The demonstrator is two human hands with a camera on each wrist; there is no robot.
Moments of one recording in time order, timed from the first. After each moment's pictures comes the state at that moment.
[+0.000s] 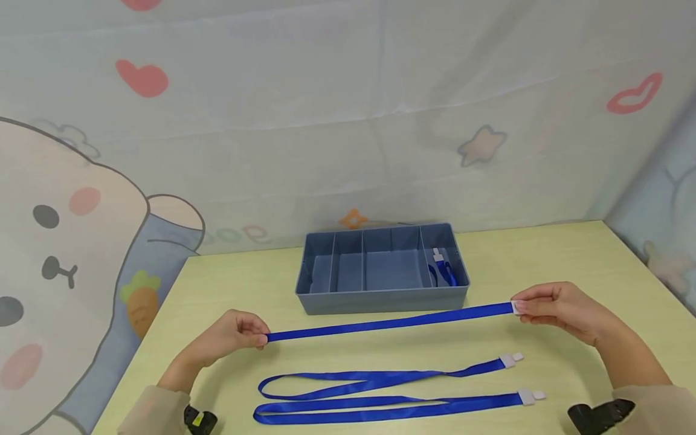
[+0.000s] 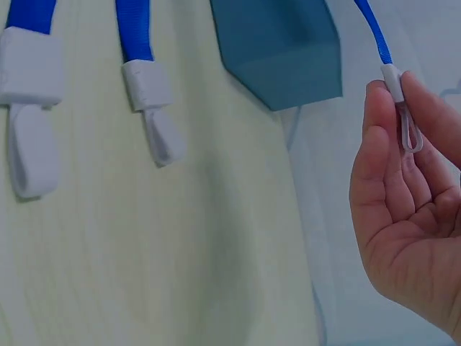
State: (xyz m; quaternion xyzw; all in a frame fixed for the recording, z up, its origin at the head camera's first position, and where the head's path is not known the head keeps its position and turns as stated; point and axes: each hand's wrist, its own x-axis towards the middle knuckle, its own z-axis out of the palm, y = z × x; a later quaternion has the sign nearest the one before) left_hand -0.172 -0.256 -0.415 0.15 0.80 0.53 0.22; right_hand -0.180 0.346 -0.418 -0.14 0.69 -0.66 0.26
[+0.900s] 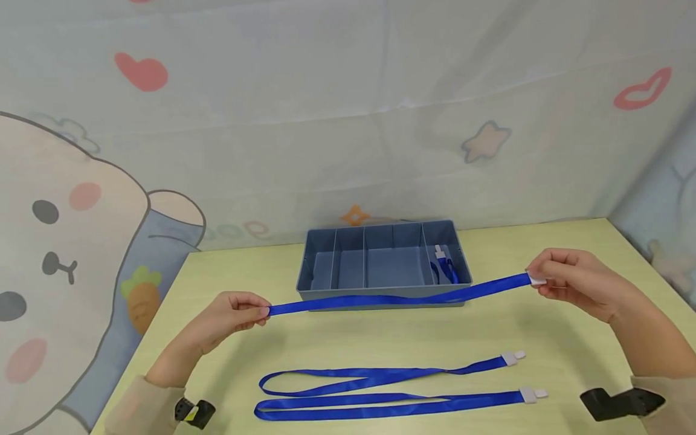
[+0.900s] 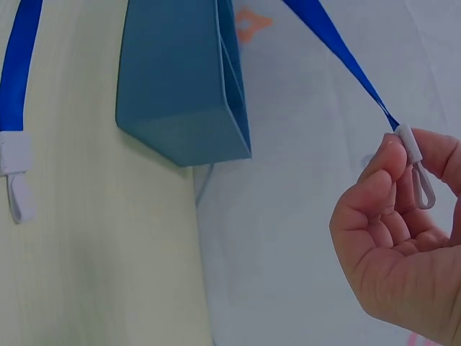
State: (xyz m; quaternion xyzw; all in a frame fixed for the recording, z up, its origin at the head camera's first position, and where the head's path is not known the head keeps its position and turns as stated) left_hand -0.167 -0.233 -0.367 0.06 0.80 0.57 0.20; right_hand -0.182 0.337 -0.370 -0.12 0.68 -0.70 0.18
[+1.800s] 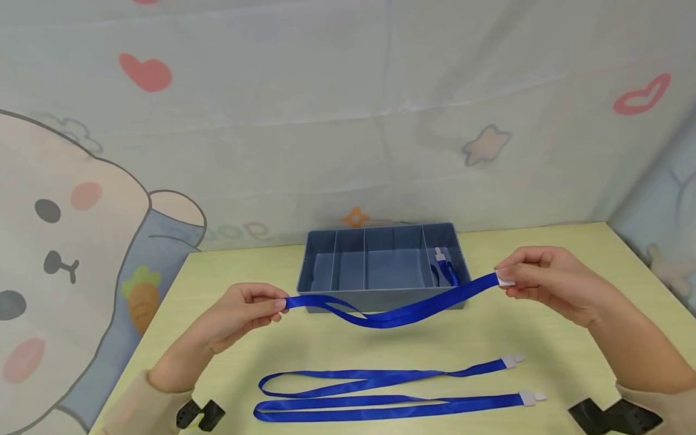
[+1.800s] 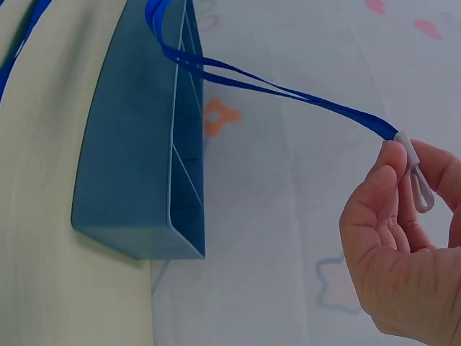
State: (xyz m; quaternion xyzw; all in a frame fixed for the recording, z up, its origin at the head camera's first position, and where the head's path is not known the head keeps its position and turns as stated) left_hand -0.155 -0.190 -0.329 0.06 0.73 0.65 0.22; right_hand -0.167 0.287 -0.332 -0.17 0.64 -0.73 0.19
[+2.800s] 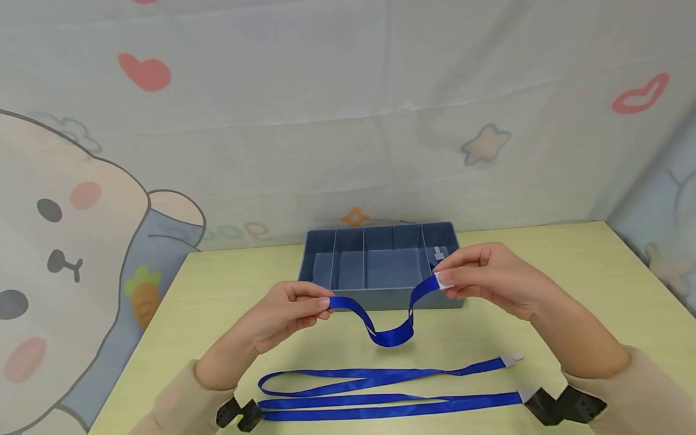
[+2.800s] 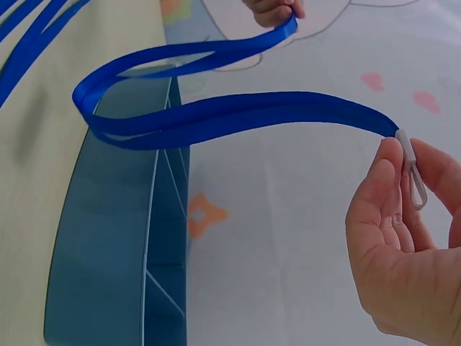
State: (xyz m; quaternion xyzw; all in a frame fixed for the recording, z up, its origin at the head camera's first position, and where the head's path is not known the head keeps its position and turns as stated) left_hand -0.151 -0.128 -0.328 0.07 0.65 0.71 0.26; right_hand -0.170 0.222 -0.314 -0.23 0.64 -0.69 0.24
